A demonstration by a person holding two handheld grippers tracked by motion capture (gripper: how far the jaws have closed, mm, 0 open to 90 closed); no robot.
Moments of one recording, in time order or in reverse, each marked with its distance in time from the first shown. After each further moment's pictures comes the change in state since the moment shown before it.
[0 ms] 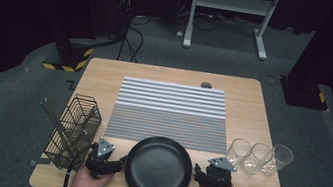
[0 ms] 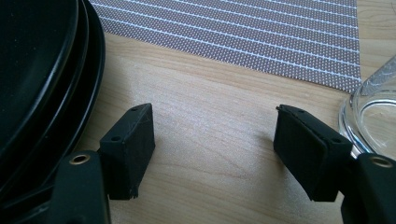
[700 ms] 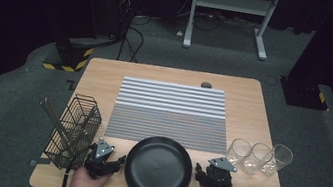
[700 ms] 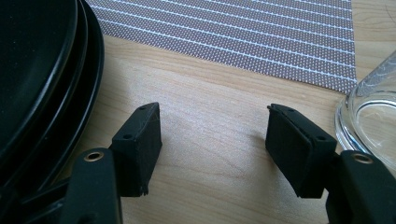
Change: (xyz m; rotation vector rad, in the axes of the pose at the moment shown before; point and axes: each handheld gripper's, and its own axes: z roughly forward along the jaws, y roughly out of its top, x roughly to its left) left arm 0.001 -0.001 -0.005 -0.006 -0.016 0.026; right arm 0.000 0.000 -0.001 -0.009 -0.008 0.001
